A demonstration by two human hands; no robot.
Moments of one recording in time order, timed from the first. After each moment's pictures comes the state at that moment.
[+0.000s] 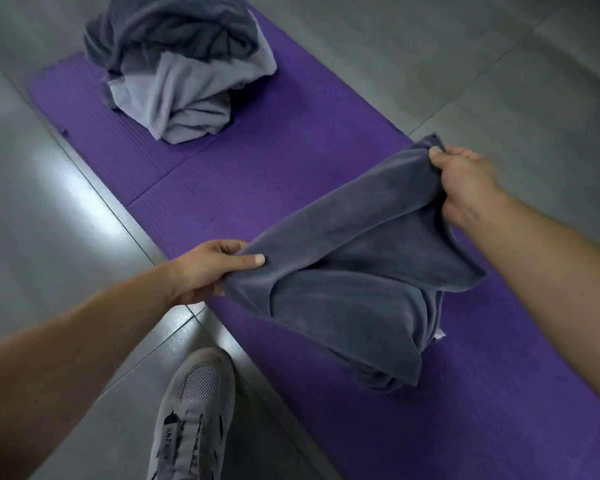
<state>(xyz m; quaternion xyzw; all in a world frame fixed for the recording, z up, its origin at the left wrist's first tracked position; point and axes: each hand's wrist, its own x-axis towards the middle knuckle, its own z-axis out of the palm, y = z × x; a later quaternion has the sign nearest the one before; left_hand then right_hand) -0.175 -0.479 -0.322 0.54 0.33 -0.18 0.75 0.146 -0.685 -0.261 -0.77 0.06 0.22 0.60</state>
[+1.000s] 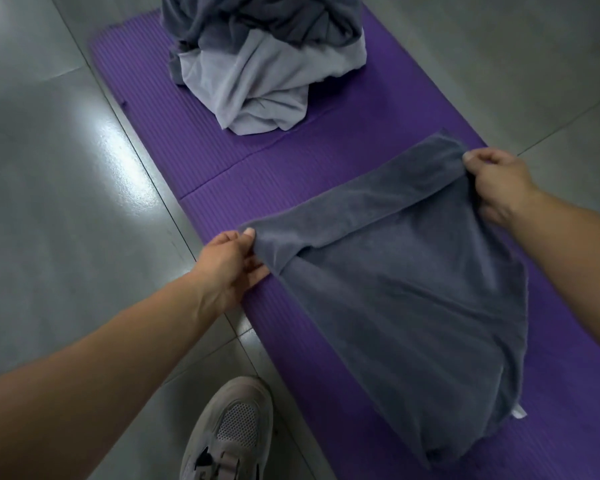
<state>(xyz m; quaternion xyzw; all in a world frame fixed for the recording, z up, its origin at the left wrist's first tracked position) -0.179 -0.426 -0.358 0.24 0.61 0.12 0.75 0.194 -0.574 -0.342 -0.83 -0.04 0.23 0.51</state>
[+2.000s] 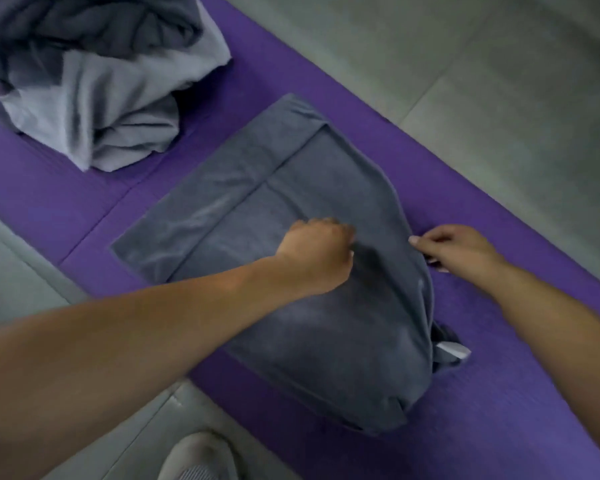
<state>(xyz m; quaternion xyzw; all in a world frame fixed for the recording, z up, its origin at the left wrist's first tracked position) 0.003 -0.533 -0.332 0.95 0.07 -0.13 0.26 0.146 -0.750 -0.348 -0.90 -0.03 0.34 0.26</state>
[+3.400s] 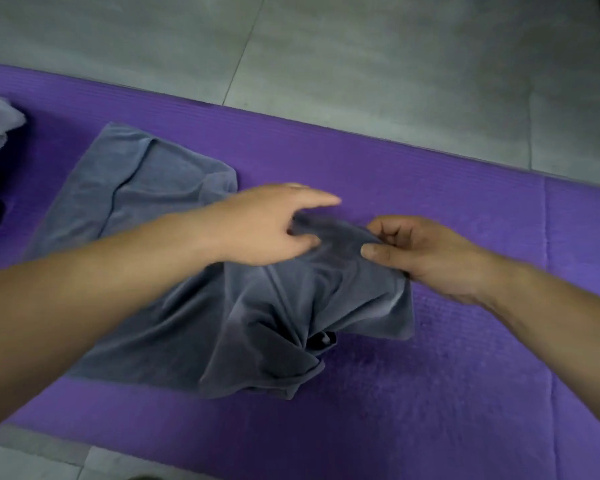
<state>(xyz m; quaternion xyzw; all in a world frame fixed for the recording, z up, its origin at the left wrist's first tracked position) 0.073 -0.655 -0.270 0.92 -0.20 -0.24 0.24 0.061 -0.908 -0.287 -0.70 -0.06 0.41 0.59</state>
